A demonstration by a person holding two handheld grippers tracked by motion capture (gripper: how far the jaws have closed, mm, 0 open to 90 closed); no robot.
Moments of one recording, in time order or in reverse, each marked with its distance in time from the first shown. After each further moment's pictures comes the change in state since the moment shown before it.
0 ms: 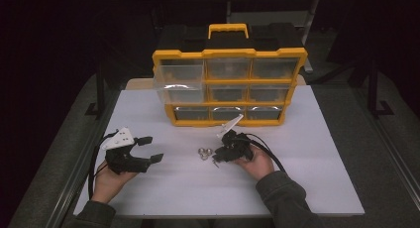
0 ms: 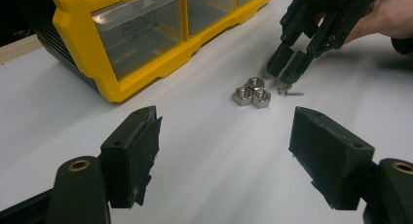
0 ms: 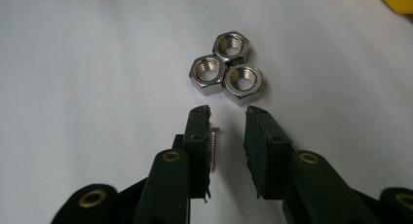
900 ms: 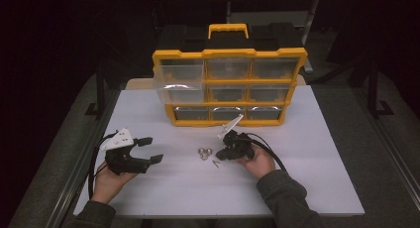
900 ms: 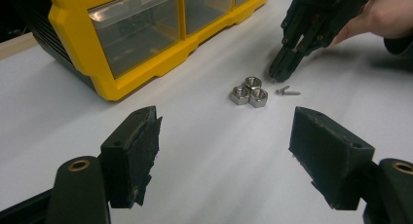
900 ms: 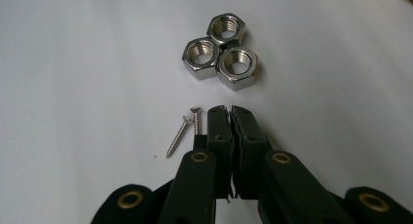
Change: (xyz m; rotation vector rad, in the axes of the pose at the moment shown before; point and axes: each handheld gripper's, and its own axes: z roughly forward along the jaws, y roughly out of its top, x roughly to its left) left arm 0.000 -0.002 0.000 -0.008 -0.010 -0.016; right arm -0.005 -0.003 -0.003 0.026 0.005 -0.021
